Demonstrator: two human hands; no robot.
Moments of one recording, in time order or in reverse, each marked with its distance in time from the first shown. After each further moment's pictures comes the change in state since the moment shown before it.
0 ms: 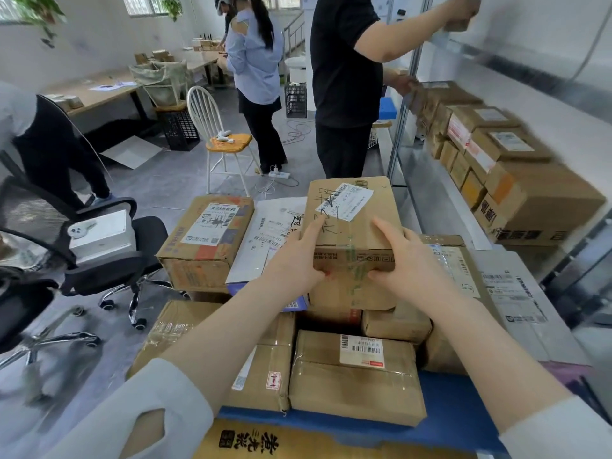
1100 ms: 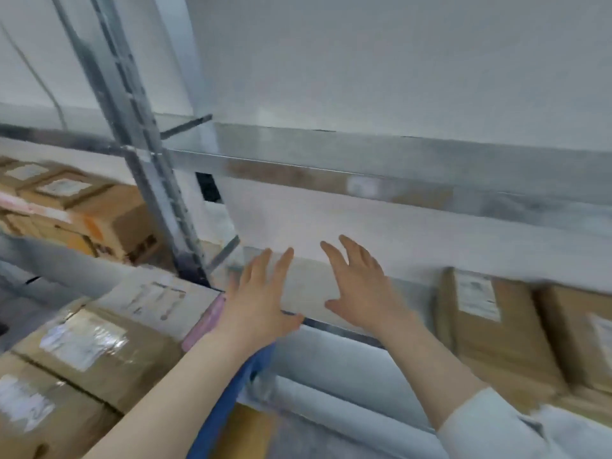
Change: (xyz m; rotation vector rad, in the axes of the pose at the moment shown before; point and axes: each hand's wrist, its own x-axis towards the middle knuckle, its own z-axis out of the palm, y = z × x) left_hand -0.113 0.292 0.209 0.277 -0.364 1.186; right_hand -0.367 0.089 -0.144 -0.525 0.424 1.012
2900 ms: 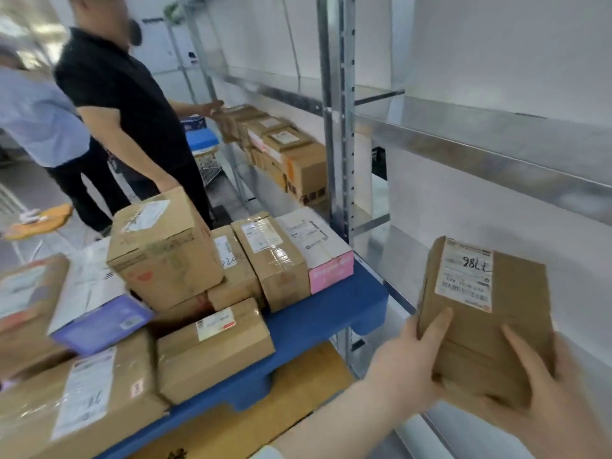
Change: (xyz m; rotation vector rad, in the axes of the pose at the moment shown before) left_hand -0.072 0.115 0.071 -0.381 -0.051 -0.257; right_hand -0.087 0.107 0.050 0.503 -0.111 -0.047
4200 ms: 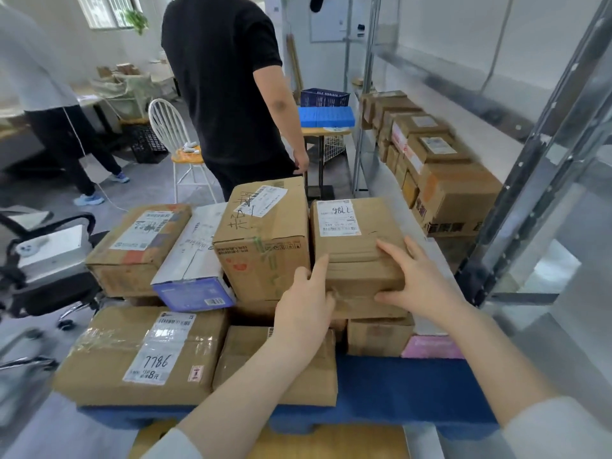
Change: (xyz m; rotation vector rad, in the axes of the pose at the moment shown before) left_hand -0.039 -0.199 -0.174 0.130 0.650 -0.928; right_hand 0.239 -0.296 0.189 -0.075 -0.660 -0.726
